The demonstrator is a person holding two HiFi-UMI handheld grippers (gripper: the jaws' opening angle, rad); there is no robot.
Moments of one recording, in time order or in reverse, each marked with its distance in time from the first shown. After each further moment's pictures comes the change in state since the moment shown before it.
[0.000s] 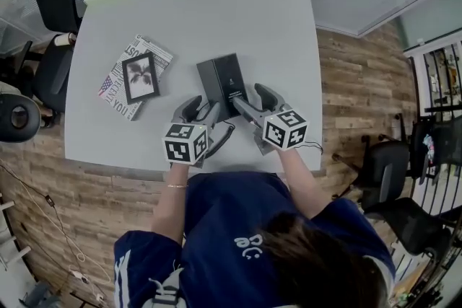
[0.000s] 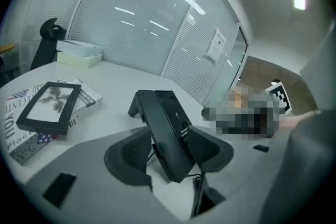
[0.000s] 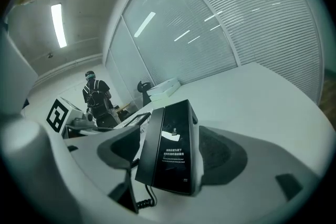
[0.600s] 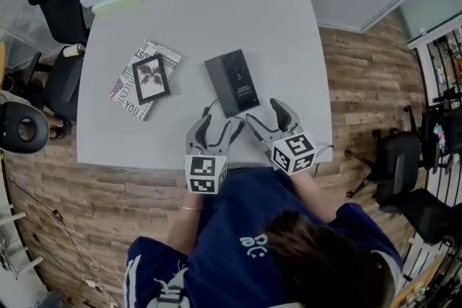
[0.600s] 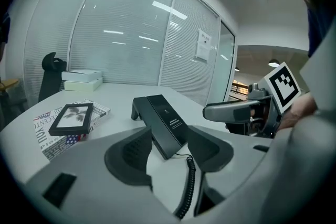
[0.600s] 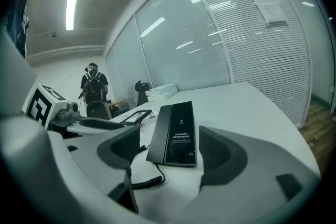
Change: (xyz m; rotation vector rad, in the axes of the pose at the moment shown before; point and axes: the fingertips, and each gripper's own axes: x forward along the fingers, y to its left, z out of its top) left arm -0.062 -0.042 -0.027 0.210 -0.098 0.081; right arm -0.060 0.040 -0.022 -0.155 -0.069 -0.128
